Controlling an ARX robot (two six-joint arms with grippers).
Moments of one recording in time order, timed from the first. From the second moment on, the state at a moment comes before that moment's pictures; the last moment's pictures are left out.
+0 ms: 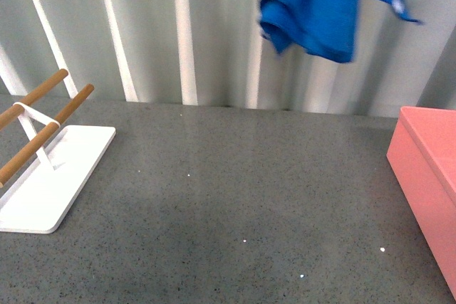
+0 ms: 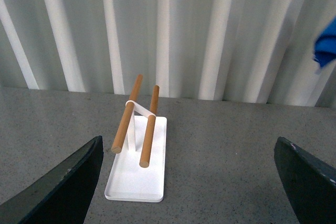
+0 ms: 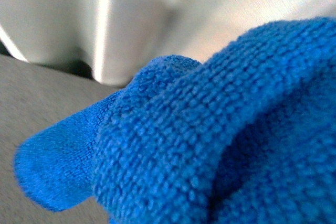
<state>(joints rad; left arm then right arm) 0.00 0.00 0.02 0.00 0.00 0.00 0.35 2.14 2.16 -0.74 0.44 -0.08</state>
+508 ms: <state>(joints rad) 0.00 0.00 0.02 0.00 0.00 0.00 0.15 1.81 1.75 -0.87 0.48 0.06</state>
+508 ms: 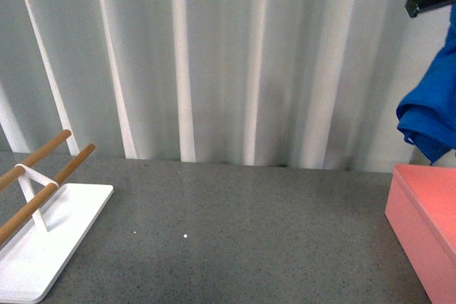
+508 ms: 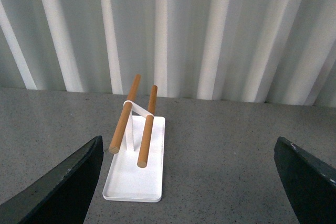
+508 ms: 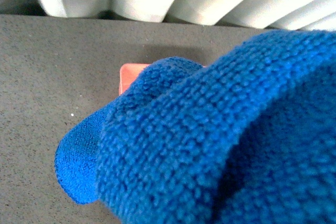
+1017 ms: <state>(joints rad) 0.00 0.00 0.02 0.00 0.00 0.00 -0.06 1.82 1.59 -0.71 0.48 -0.02</state>
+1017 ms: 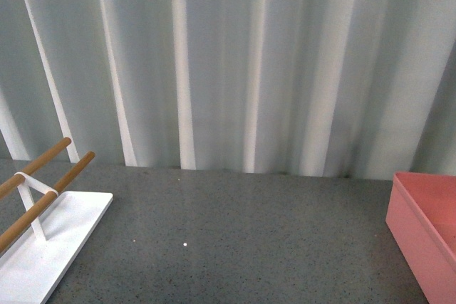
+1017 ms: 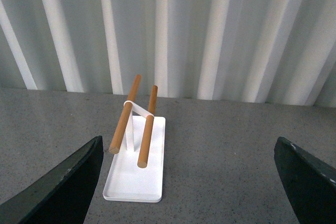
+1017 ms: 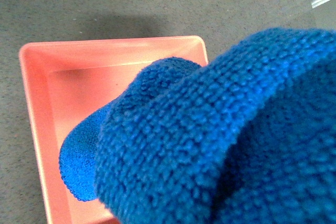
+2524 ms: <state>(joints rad) 0.00 0.00 0.02 0.00 0.00 0.00 -0.16 1.74 1.09 0.02 -0.03 -0.01</state>
